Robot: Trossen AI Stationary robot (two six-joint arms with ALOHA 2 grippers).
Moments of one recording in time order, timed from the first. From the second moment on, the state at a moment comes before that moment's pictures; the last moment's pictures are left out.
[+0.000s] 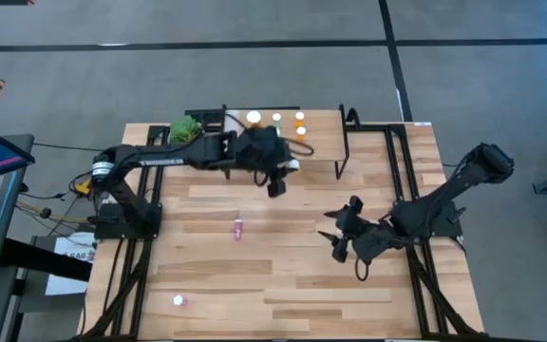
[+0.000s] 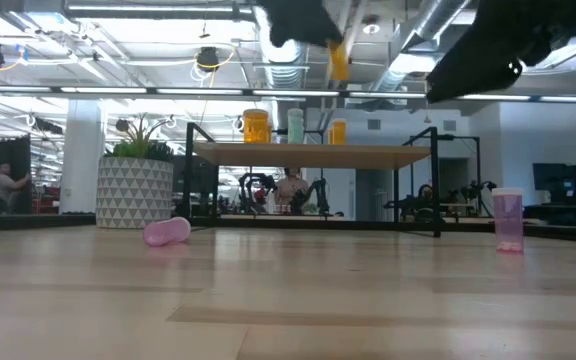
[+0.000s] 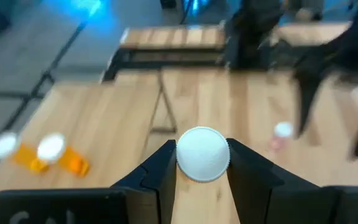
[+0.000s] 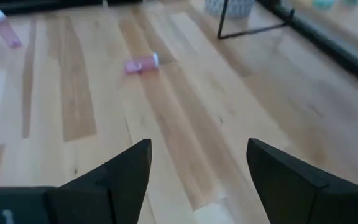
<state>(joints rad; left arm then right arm) 0.12 1.68 1.59 -0.46 -0.09 0.09 0.54 1.24 0.72 -0.24 0.77 0.59</state>
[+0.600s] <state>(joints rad) 0.27 1.97 1.93 -0.62 -0.01 0.13 0.57 1.04 0.72 -0.29 0.93 0.45</state>
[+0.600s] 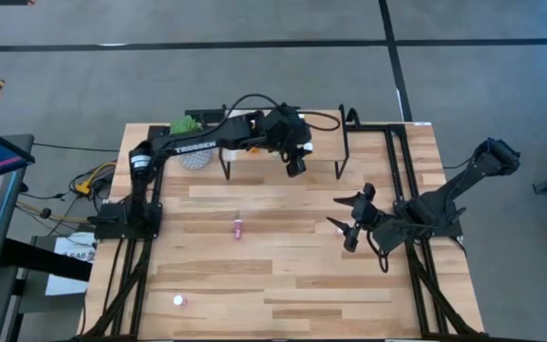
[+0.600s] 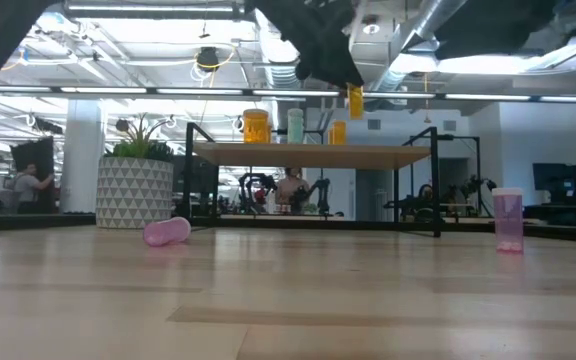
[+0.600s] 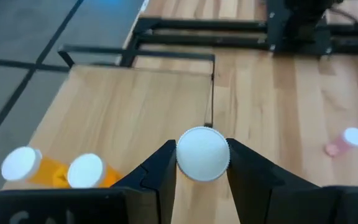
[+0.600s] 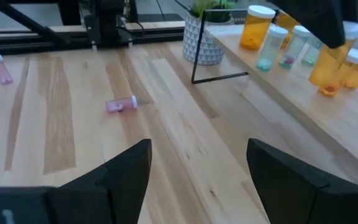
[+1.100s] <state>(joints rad) 0.32 2.02 1.95 -0.68 -0.07 0.12 0.59 1.04 0.72 -0.31 0.92 0.47</state>
